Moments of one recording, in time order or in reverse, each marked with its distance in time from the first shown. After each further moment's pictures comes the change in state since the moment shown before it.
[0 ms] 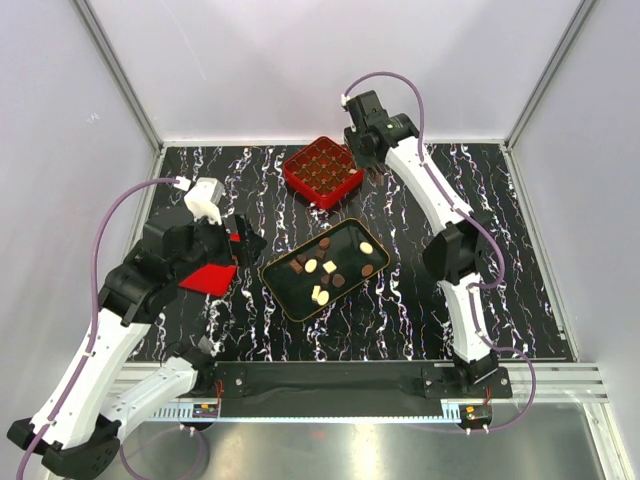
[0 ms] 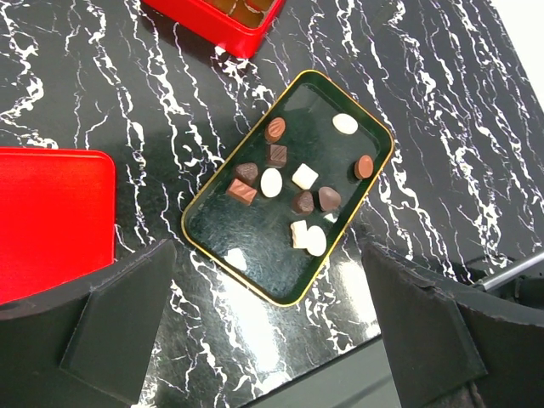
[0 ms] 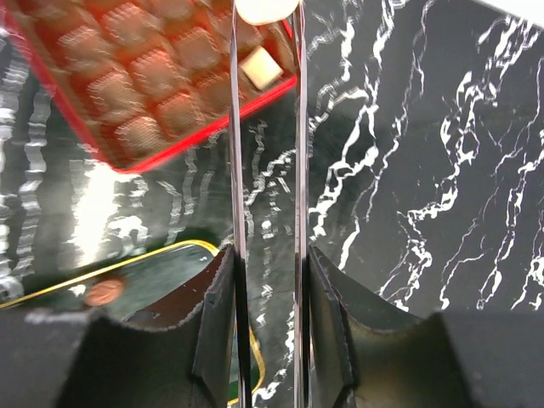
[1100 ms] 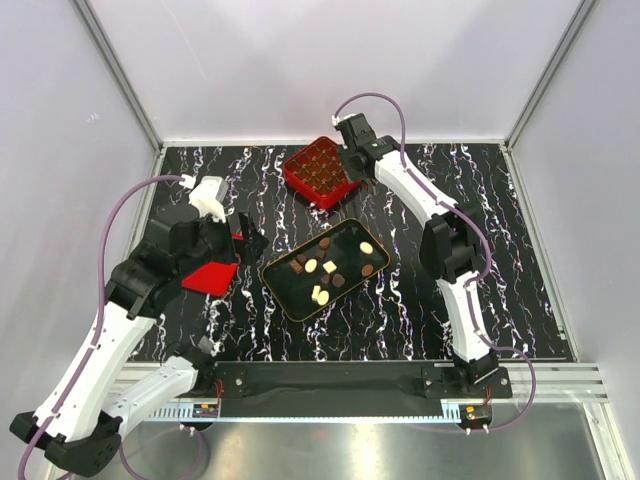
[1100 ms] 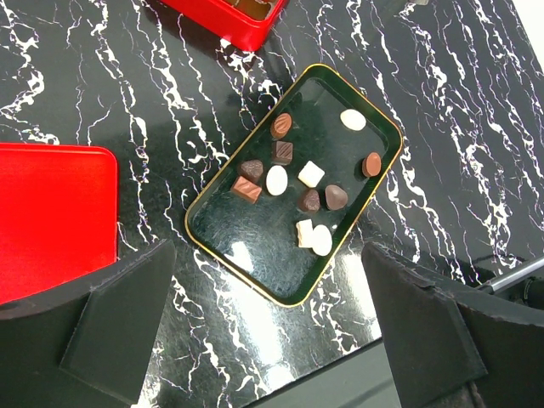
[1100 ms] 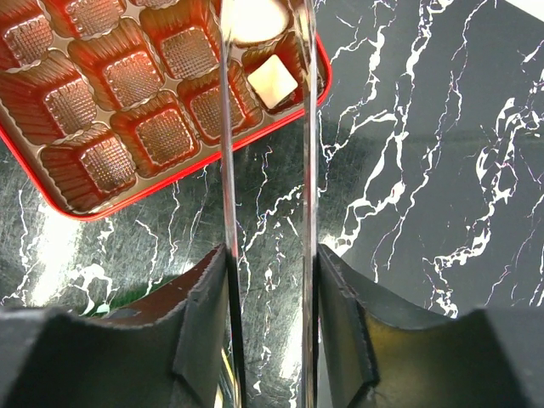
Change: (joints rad) left arm 0.002 0.031 -0.005 0.009 -0.004 0.004; right arm -0.005 0.047 -0.267 0.304 0.024 -0.069
